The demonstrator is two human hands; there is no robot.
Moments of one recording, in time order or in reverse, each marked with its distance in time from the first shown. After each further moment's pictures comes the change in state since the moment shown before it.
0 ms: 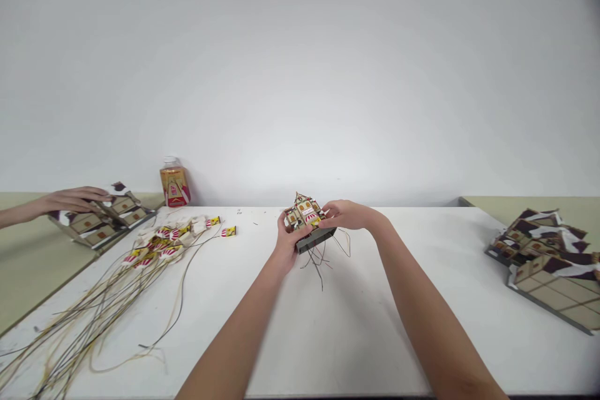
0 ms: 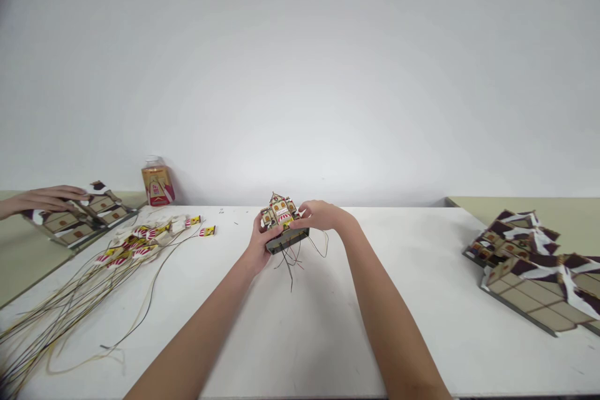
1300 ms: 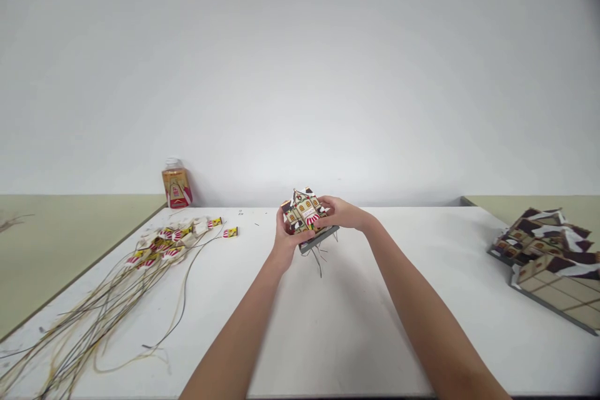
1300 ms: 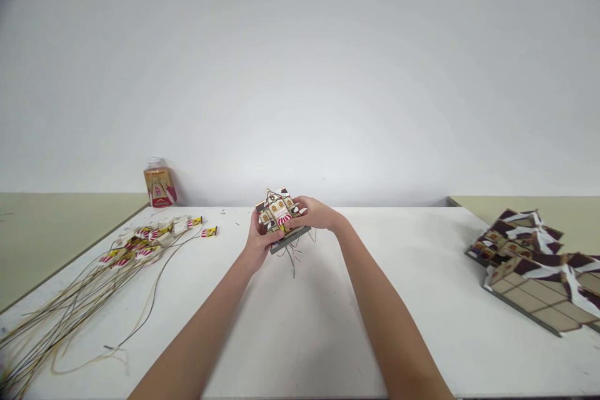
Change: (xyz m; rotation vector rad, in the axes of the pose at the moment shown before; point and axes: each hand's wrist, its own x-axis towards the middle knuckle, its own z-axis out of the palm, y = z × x) left_hand -0.002 0.007 -0.003 0.124 -0.168 0.178; right_hand 0.024 0.013 0.021 0.439 0.033 -0.202
